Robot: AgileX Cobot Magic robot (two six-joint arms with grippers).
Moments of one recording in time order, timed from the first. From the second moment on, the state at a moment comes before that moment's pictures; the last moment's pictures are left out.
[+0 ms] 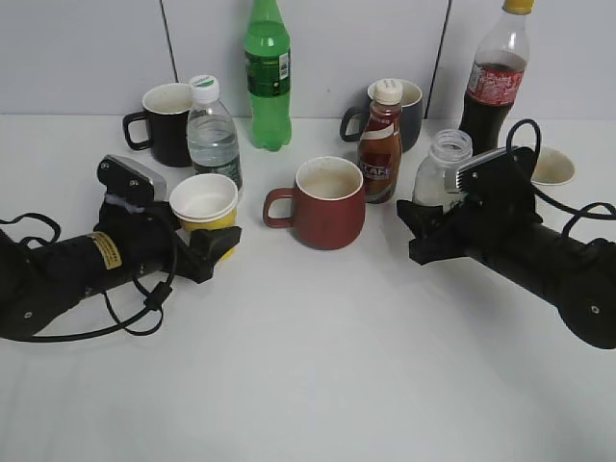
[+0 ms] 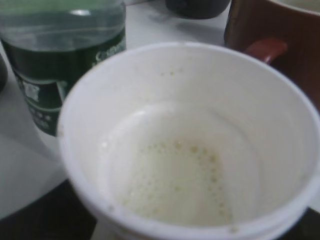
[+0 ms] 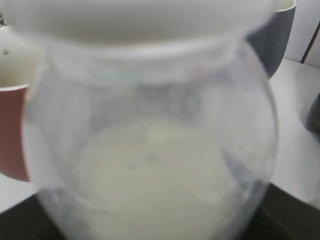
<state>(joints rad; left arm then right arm) -0.29 2.18 -0.74 0.47 -1.03 -0.18 0.28 2.09 -0.62 -0.22 -1.11 -0.02</state>
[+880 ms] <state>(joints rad) -0.29 2.04 -0.56 0.38 -0.96 -0.18 0.28 2.15 -0.66 -0.22 -1.03 0.03</state>
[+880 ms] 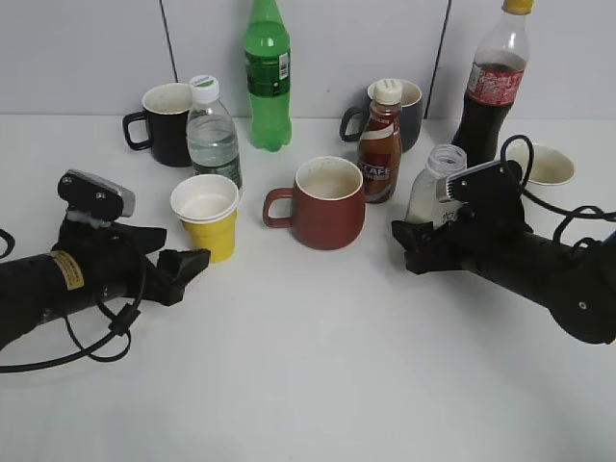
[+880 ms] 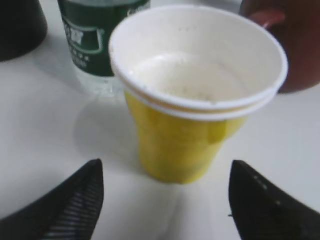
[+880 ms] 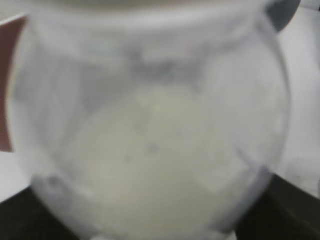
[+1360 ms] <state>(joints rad) -0.29 1.79 -0.52 0.38 -0.62 -0.18 0.28 1.94 -0.66 -0.40 -0.61 0.29</state>
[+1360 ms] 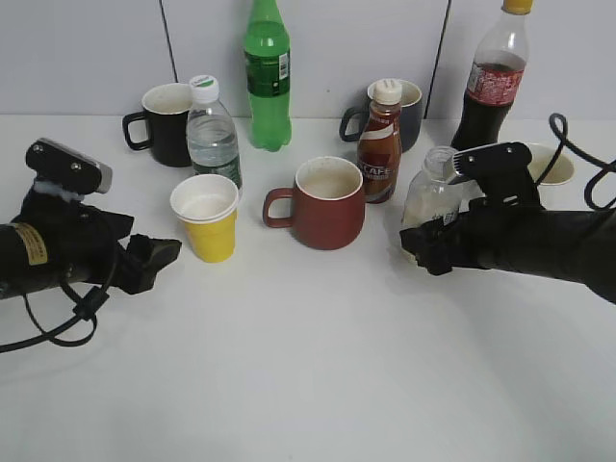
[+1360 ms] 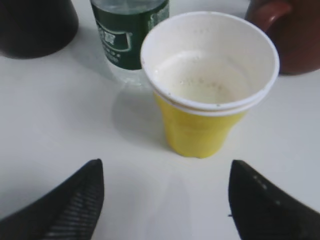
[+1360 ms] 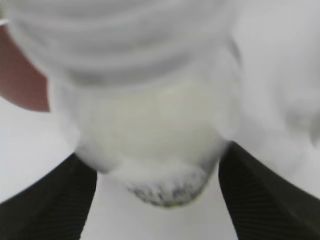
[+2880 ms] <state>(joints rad) -0.48 0.45 -0.73 0.00 1.21 -0.13 0.56 0.54 -0.65 -0.05 1.03 -0.01</state>
